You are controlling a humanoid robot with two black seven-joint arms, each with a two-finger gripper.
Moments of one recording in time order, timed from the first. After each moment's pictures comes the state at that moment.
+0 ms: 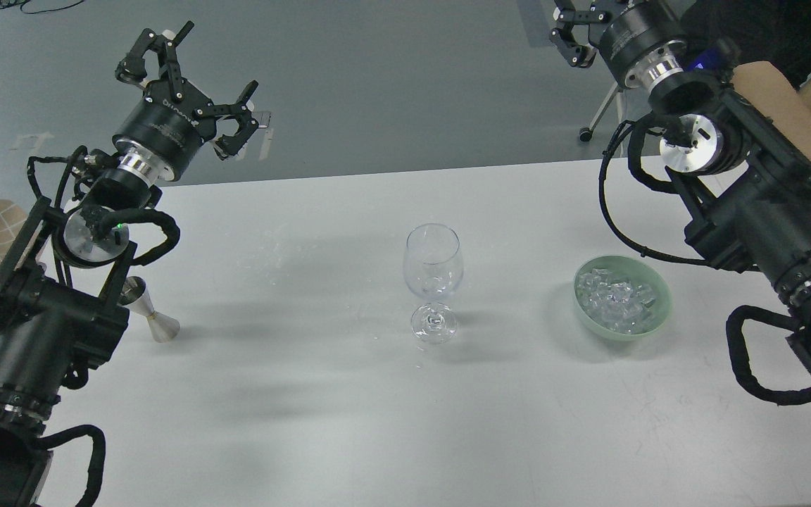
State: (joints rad) left arm -0.65 0.25 -1.35 -0.95 0.28 -0.37 0.09; right arm 1.01 -0.08 1.08 0.56 -0.41 0.33 0.25
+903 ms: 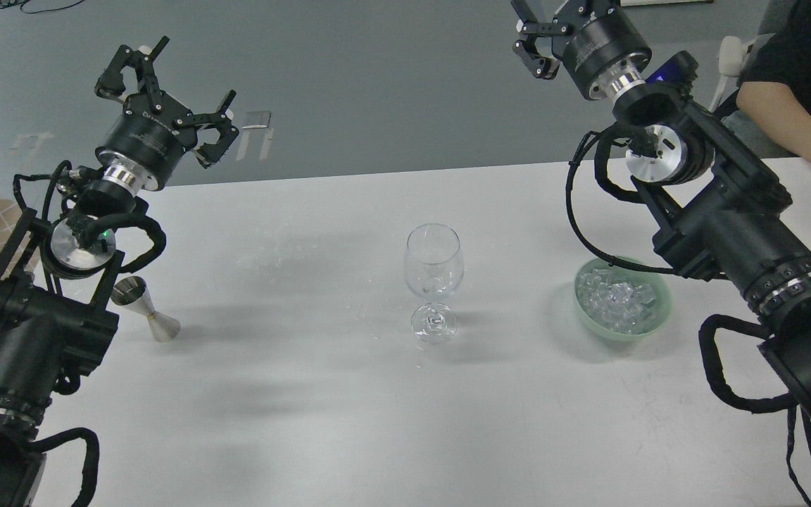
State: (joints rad) left arm -0.65 0.26 -1.38 -0.89 0.24 -0.37 0.09; right arm 1.00 -0.04 1.09 0.57 -0.41 0.32 0.25
